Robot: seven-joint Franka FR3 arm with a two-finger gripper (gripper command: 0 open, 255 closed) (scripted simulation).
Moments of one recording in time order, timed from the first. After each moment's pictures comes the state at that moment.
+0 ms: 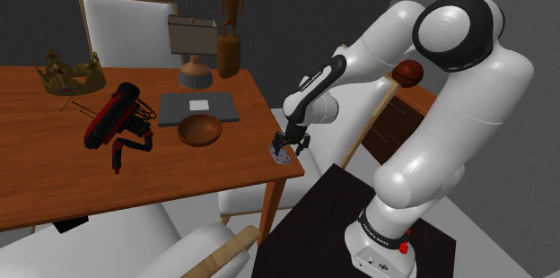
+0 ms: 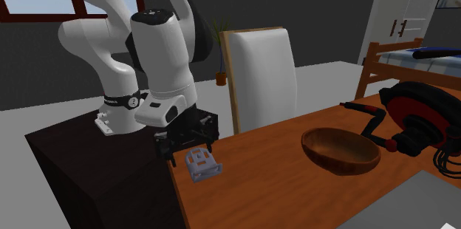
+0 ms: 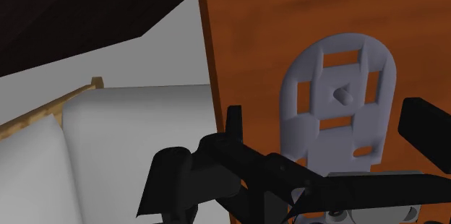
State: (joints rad) arm -0.44 0.03 0.23 -2.69 0.35 2.68 0.07
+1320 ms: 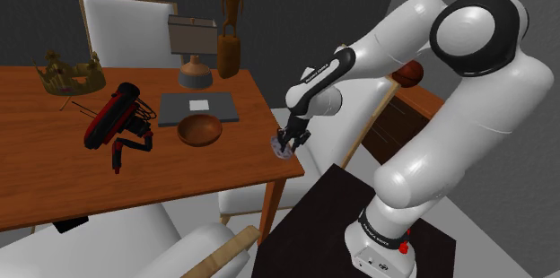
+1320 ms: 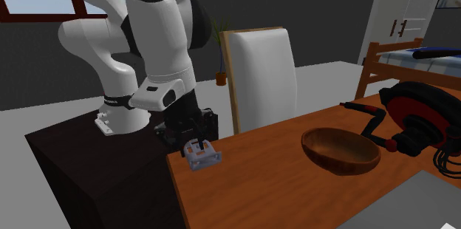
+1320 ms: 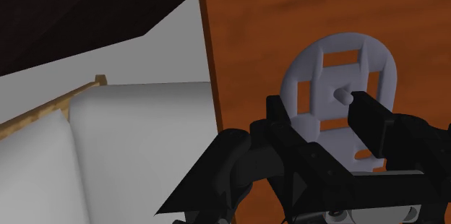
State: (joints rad) arm -0.44 -0.07 0.23 -2.68 0.33 2.58 0.09
